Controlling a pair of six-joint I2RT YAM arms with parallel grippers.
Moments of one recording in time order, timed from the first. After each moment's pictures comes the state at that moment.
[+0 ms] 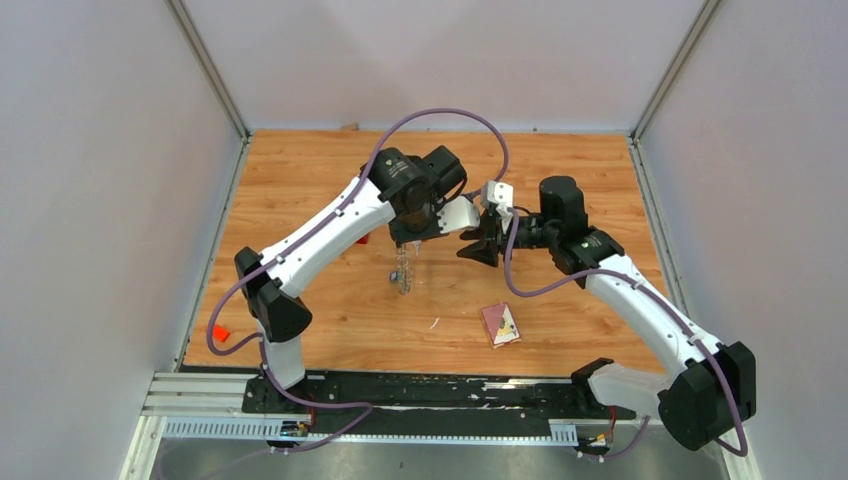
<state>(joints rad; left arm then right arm) -0.89 1.85 2.05 -1.55 -0.17 0.53 0.46 1.17 0.95 -0.18 -0.93 -0.39</state>
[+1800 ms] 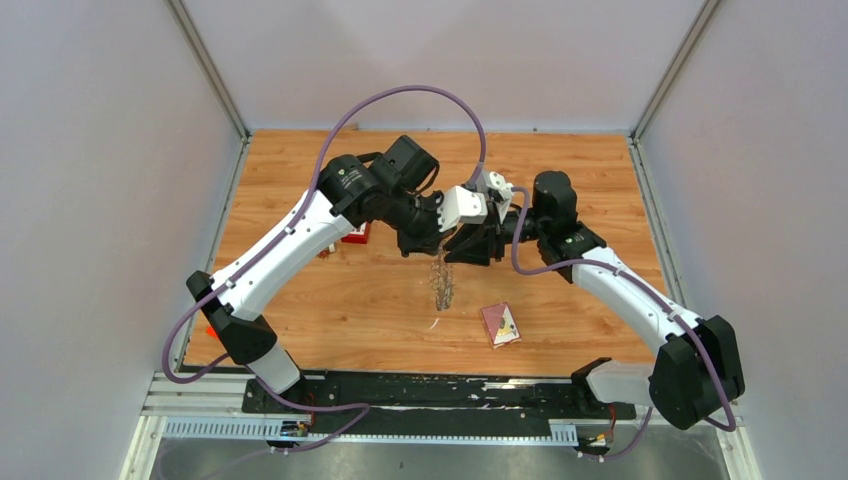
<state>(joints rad) -0.87 1.63 1.93 -1.29 0.37 0.51 0.48 1.27 0.92 0.19 -1.22 0.02</state>
